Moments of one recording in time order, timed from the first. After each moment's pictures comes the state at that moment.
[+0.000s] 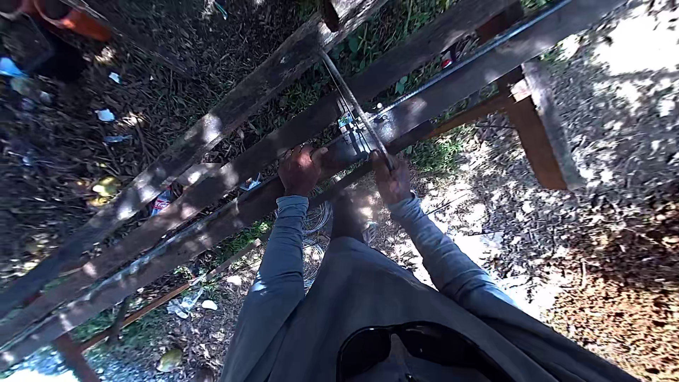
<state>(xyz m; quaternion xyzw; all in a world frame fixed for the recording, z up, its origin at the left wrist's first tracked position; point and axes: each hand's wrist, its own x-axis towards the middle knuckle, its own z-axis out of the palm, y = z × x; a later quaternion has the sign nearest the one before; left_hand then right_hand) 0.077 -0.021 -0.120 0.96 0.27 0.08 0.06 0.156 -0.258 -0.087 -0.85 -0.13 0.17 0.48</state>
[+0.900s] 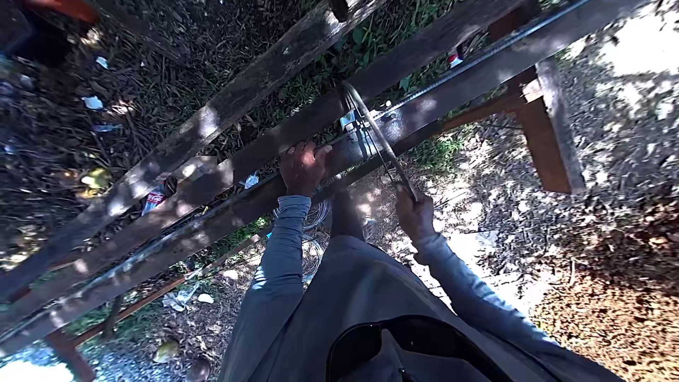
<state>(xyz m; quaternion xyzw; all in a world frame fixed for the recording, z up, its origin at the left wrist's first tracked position) 0.079 -0.020 -0.121 0.95 0.28 0.05 0.08 0.116 -0.307 -0.072 -0.87 -0.09 0.19 0.44</state>
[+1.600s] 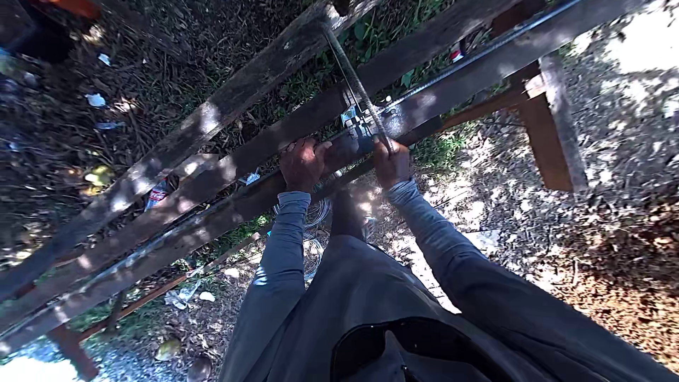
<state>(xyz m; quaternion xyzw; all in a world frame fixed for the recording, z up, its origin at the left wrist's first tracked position) 0.075 -0.019 -0.123 0.95 0.29 0.02 0.08 0.170 -0.228 -0.096 -0.87 -0.12 0.14 0.46</state>
